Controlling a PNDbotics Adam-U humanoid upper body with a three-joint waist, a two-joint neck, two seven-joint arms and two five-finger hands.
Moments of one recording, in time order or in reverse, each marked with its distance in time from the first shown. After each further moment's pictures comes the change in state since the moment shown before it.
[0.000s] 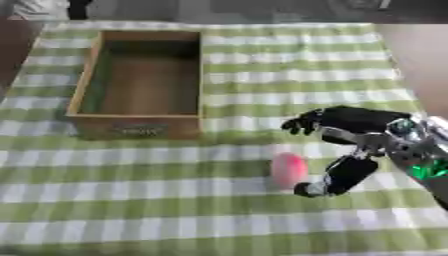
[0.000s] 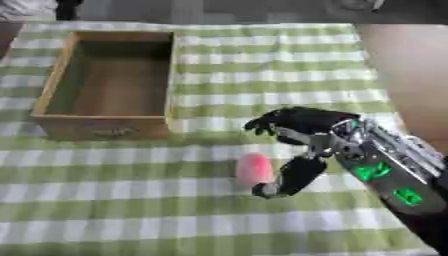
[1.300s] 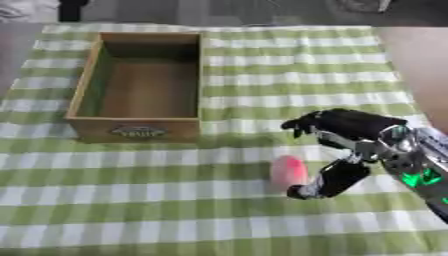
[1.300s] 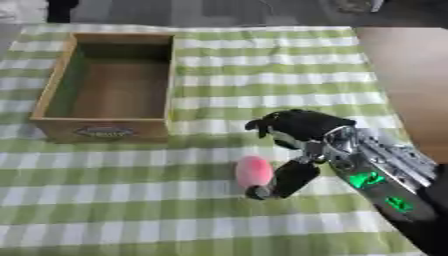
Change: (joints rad) left arm 0.000 0.000 0.000 0.000 0.000 0.000 -0.001; right arm 0.018 0.029 0.022 0.000 0.124 0.010 -0.026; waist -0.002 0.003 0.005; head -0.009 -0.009
